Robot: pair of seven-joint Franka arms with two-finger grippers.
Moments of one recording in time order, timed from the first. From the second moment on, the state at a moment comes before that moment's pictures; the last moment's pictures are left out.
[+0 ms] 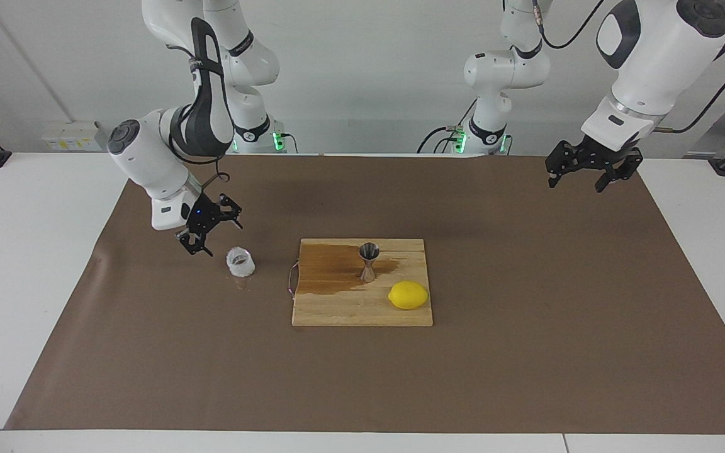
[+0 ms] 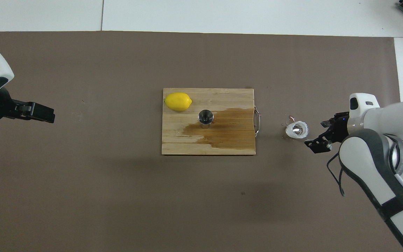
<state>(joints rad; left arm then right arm) -0.02 -0.02 -0.08 -1.66 -0.03 1.63 0.07 -0.03 0.02 0.01 -2.21 0.26 2.22 -0.91</state>
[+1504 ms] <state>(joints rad) -0.02 -0.02 -0.08 -1.66 -0.03 1.63 0.07 -0.05 -0.07 0.11 -1.57 0.04 1.50 0.16</state>
